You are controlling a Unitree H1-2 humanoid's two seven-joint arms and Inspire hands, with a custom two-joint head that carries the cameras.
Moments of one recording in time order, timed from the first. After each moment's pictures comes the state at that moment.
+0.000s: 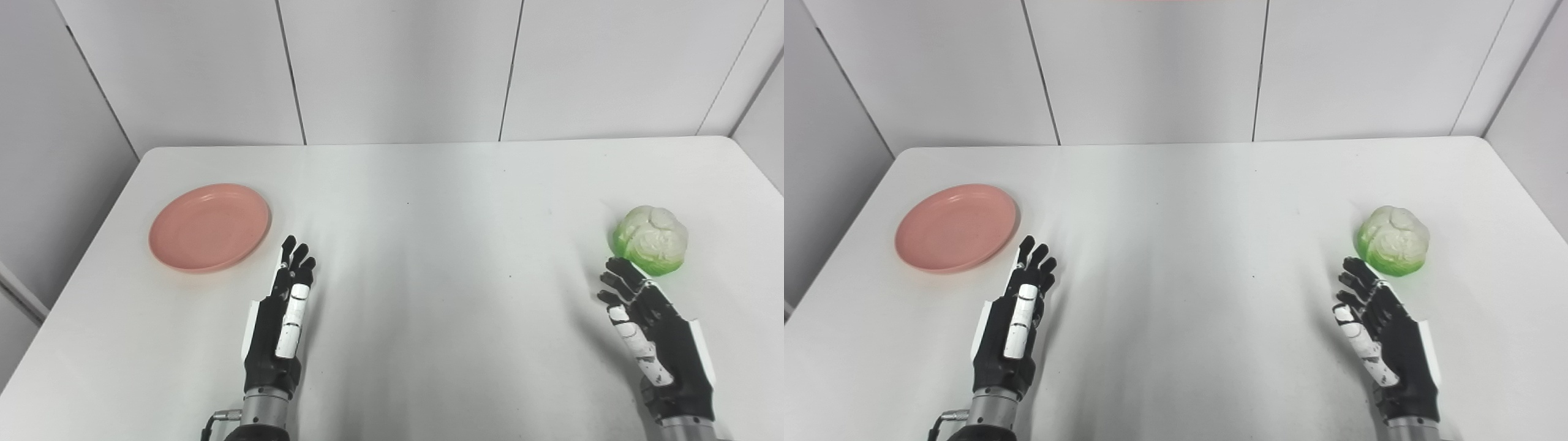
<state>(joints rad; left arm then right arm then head) 0.13 -0.08 -0.02 -0.24 0.02 0.04 0.01 0.10 -0.08 -0.10 -0.13 0.11 -0.10 0.09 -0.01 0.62</state>
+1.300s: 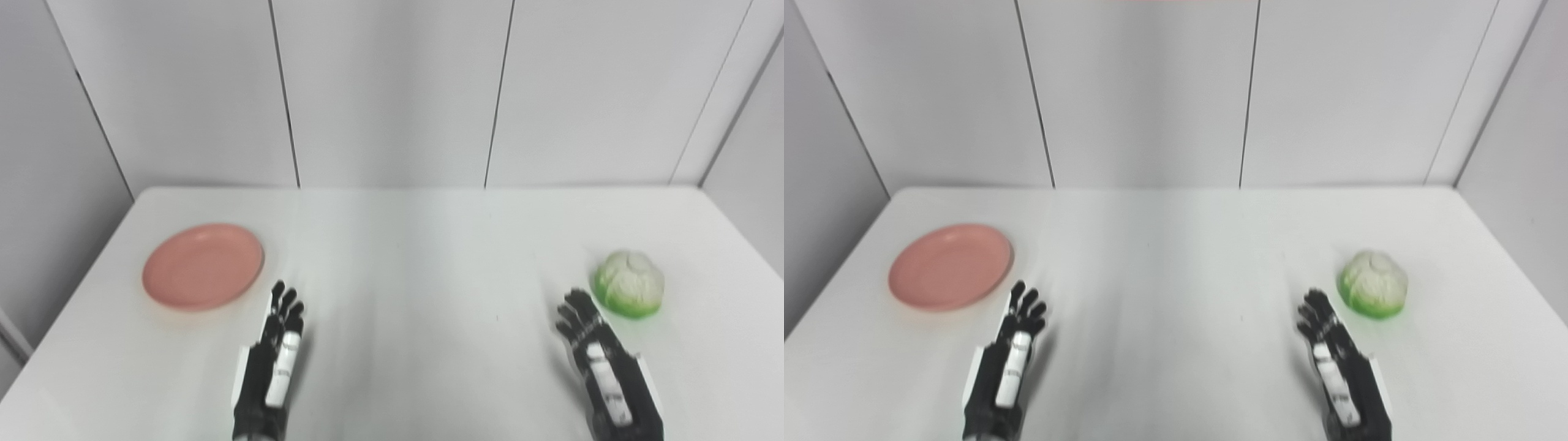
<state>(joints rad) 0.07 -0.08 0.00 -0.03 0.08 -0.21 0.02 0.05 -0.09 -0.08 0.03 0.28 -0.25 0.19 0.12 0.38</state>
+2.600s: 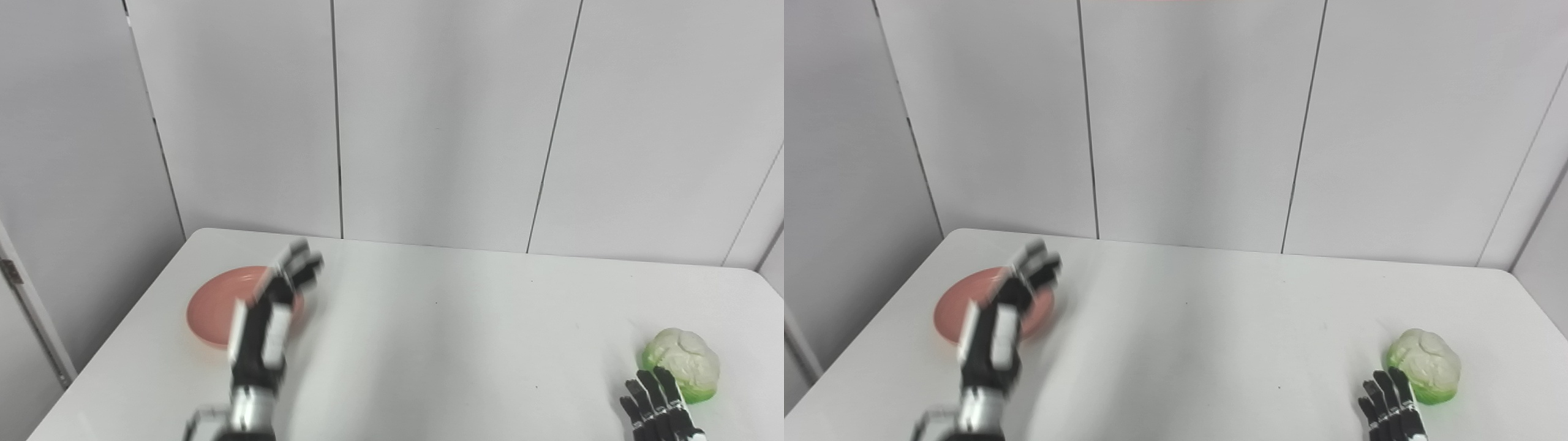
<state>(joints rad) -0.28 0.09 0.12 -0.11 0.00 -0.24 0.09 0.04 -0.07 -0.10 0.06 0.43 -0.26 0.22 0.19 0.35</state>
